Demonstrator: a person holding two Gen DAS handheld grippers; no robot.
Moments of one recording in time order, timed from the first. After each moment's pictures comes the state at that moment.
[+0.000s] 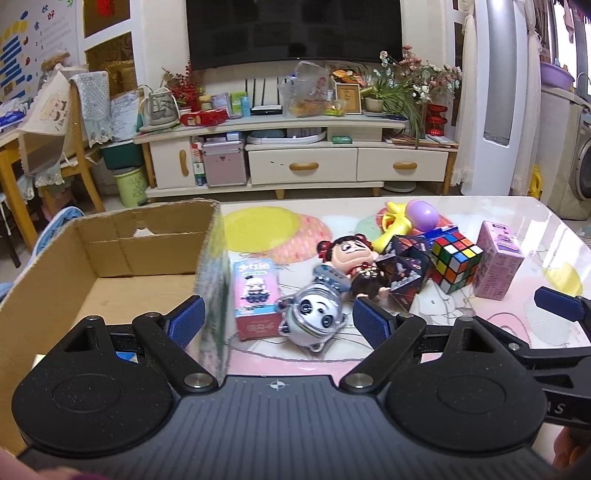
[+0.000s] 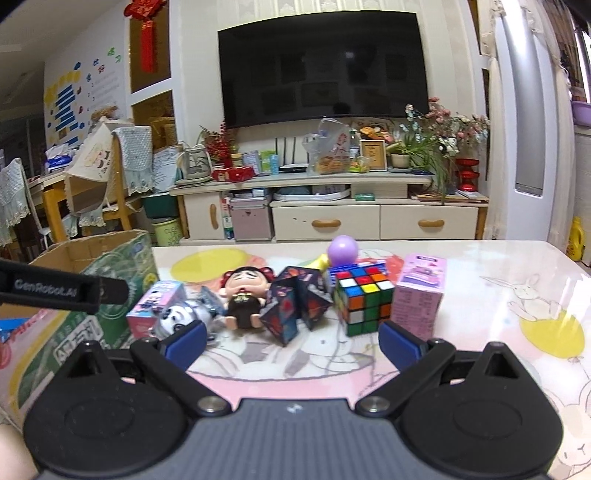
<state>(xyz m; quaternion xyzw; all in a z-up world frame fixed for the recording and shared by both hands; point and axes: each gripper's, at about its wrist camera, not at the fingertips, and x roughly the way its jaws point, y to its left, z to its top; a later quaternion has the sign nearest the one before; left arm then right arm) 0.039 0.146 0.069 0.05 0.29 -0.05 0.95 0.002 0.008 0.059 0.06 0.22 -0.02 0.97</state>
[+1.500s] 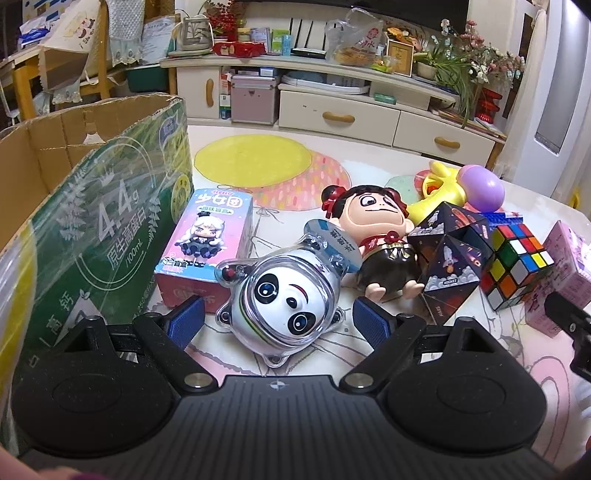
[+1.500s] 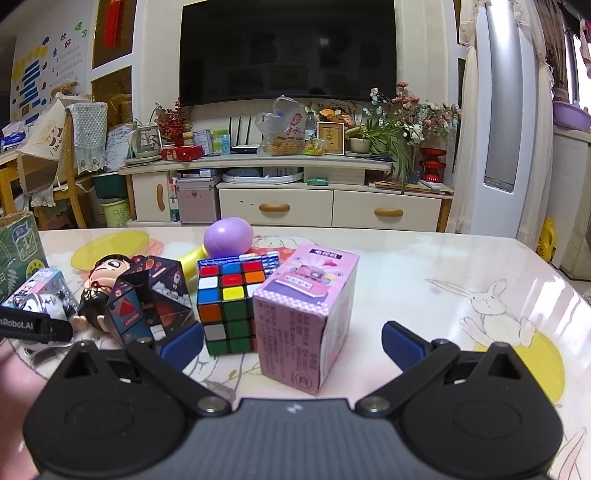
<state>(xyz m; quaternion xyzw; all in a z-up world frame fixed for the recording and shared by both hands) 0.112 0.118 0.011 -0.02 0.37 0.02 0.93 0.065 -0.078 0.022 0.03 0.25 -0.06 0.97</state>
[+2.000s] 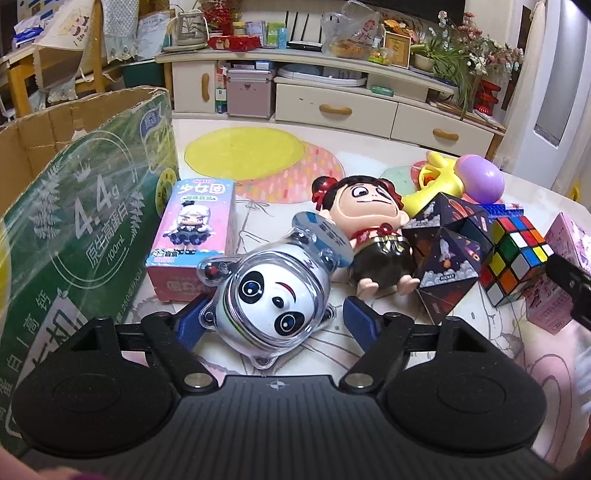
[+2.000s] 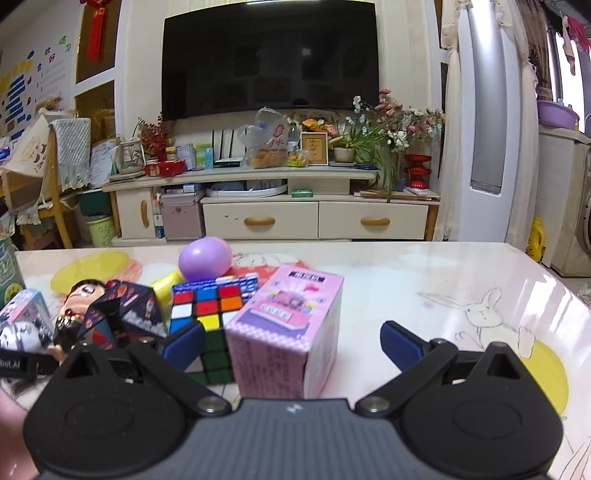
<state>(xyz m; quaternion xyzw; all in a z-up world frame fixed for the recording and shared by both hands) 0.118 0.109 0.009 -0.02 0.38 0.01 0.92 0.082 -0.090 0.020 0.04 0.22 -0.09 0.97</state>
